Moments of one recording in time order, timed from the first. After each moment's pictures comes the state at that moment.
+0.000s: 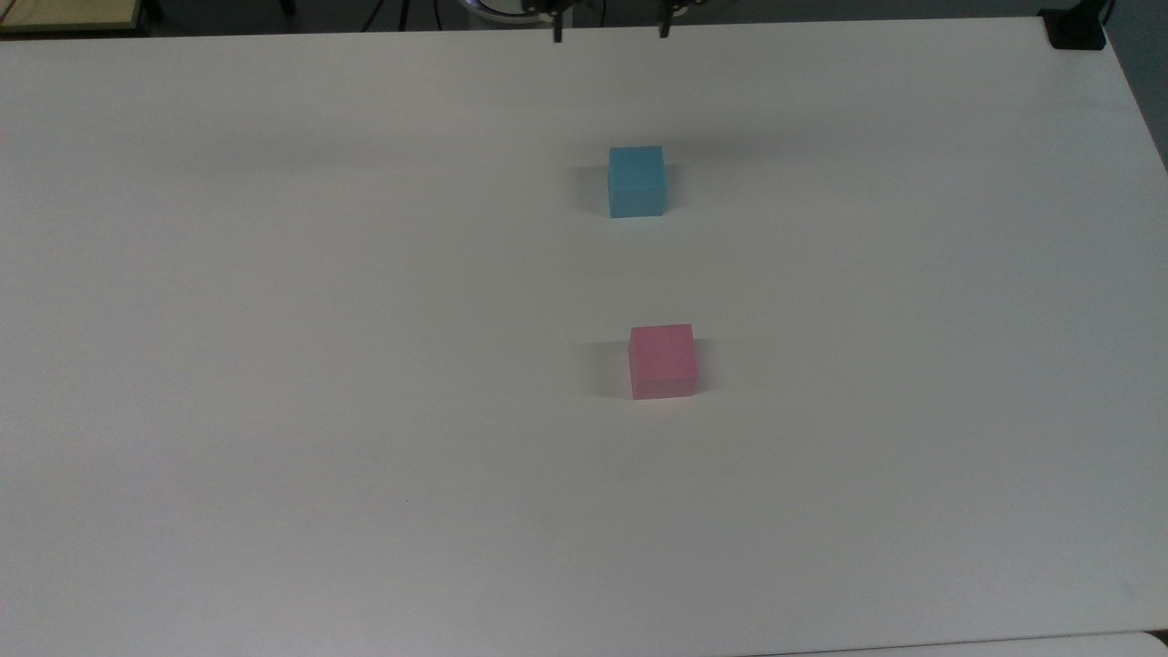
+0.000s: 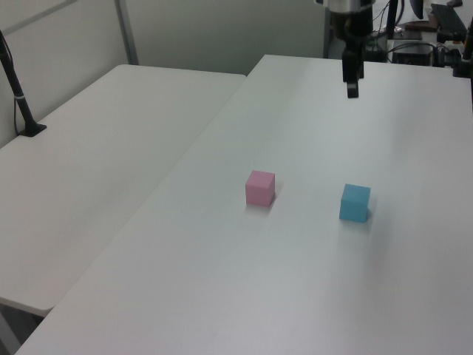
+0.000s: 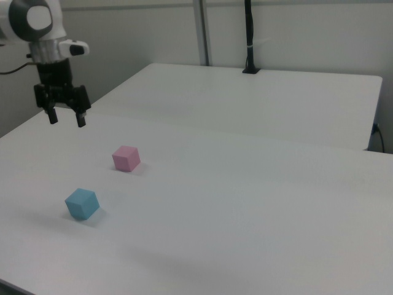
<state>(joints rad) 0.17 0.03 0.10 -1.61 -0.02 1.51 0.15</state>
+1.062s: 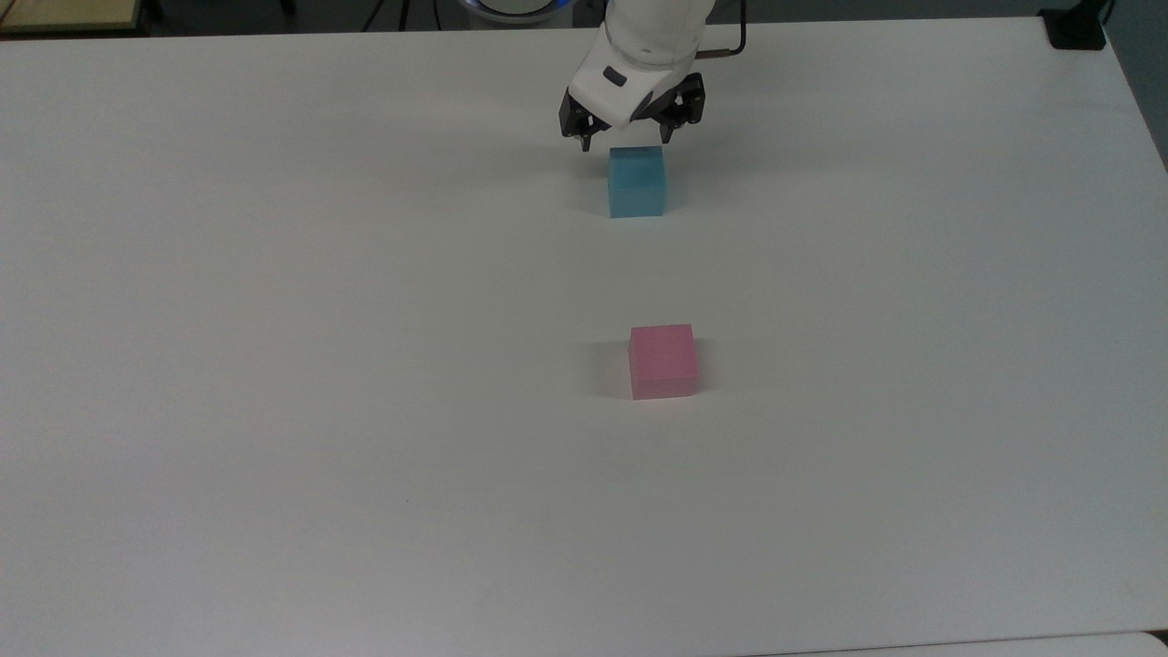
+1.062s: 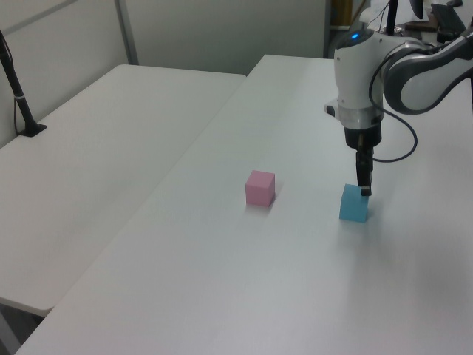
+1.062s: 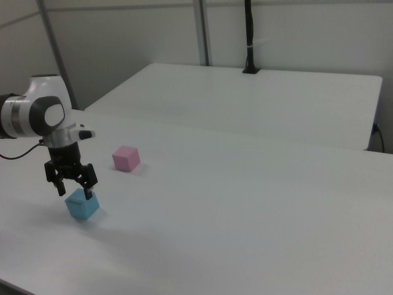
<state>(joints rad) 0.17 0.03 0.17 -2.17 -0.03 2.03 0.17</state>
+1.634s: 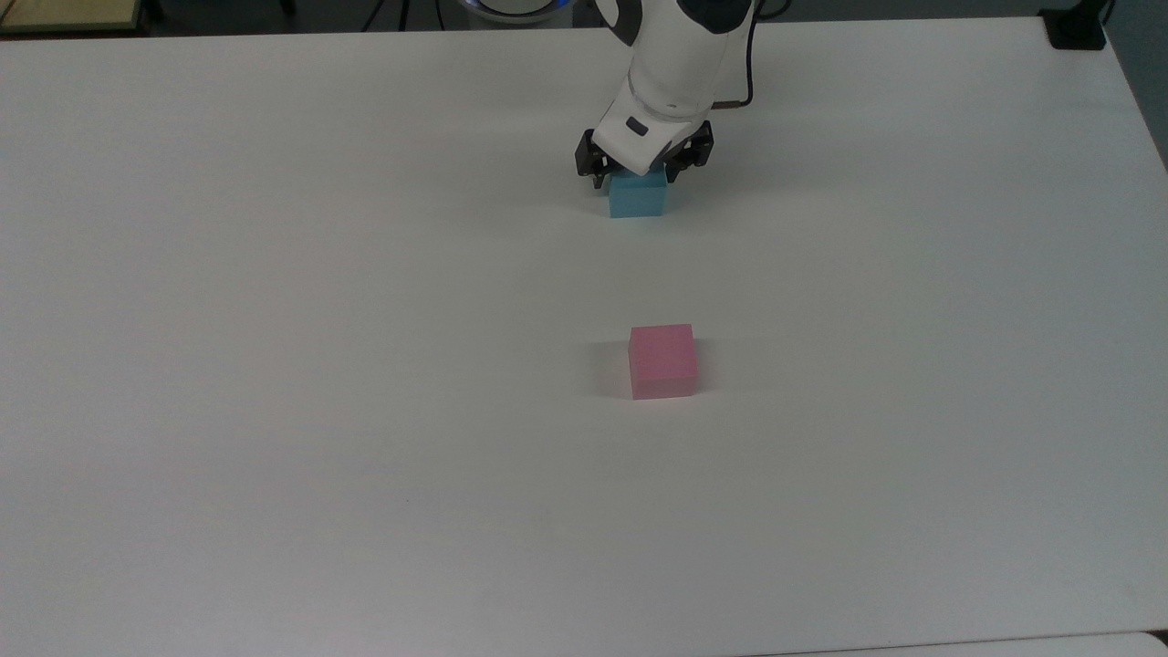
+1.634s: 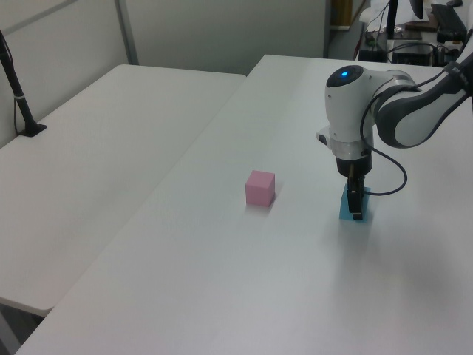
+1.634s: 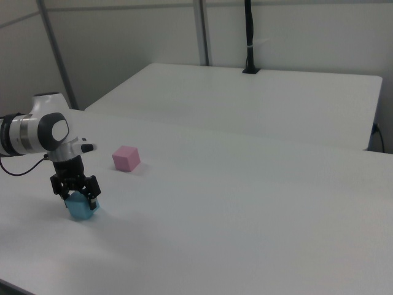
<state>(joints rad) 0.20 0.16 0.17 -2.17 -0.11 2.15 0.26</state>
